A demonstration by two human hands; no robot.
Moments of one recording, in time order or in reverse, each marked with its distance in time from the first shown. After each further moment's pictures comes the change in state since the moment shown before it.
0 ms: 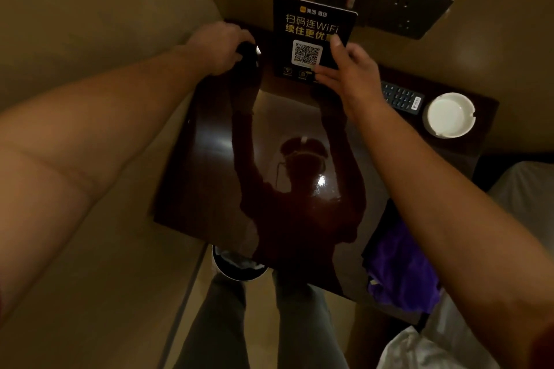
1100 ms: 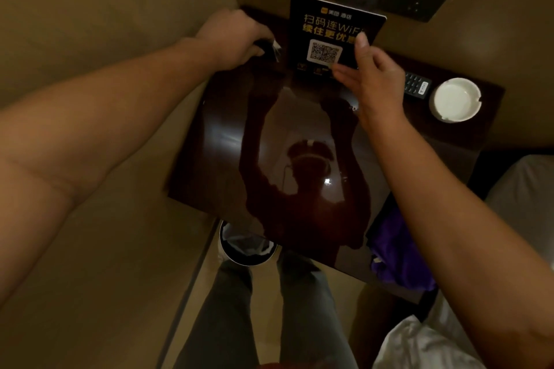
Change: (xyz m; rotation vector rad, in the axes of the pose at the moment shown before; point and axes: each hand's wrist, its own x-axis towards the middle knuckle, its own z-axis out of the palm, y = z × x) left_hand -0.071 0.037 -0.027 0.120 0.134 0.106; right_hand -0.062 0.009 -0.010 0.070 0.062 -0.136
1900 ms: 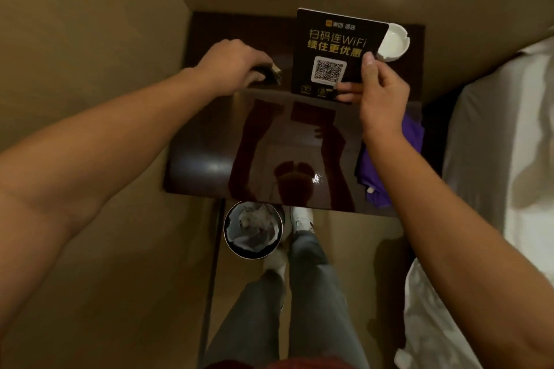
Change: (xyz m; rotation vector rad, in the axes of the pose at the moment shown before) left_hand -0.093 0.096 -0.012 -0.098 -0.007 0.236; right_hand -0.163 0.013 -0.050 -0.041 0.359 -0.216
